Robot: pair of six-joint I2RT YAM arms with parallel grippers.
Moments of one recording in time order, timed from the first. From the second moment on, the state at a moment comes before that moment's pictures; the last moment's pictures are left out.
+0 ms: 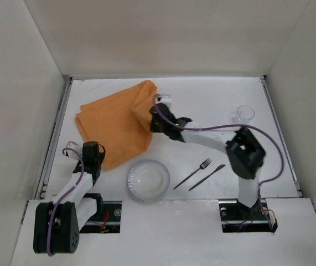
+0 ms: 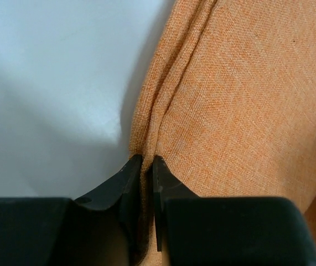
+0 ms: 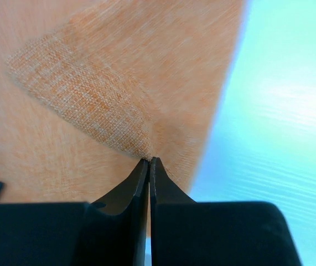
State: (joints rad) left arm -0.01 0.93 0.20 -0.06 -0.36 -1.08; right arm 0.90 2.02 1.54 -0.22 0.35 0.64
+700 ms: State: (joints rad) left arm -0.24 1.49 0.57 0.13 -0.45 -1.07; right arm 0.61 1.35 0.56 0.20 0.41 1.02
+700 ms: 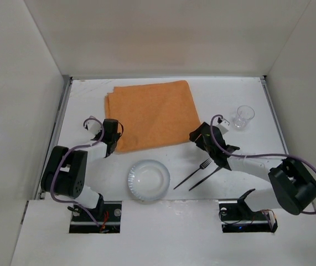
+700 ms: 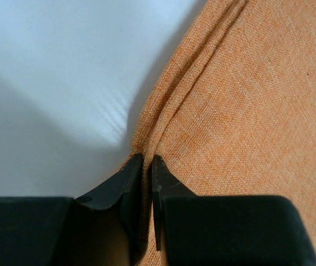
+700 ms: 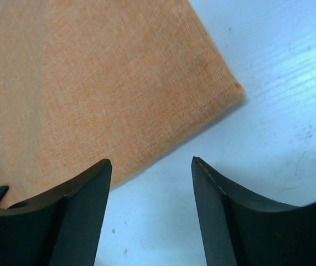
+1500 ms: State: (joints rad) left arm -0.28 1.69 0.70 0.29 -0.48 -1.02; right arm 0.46 1.41 0.51 0.27 0.30 0.99
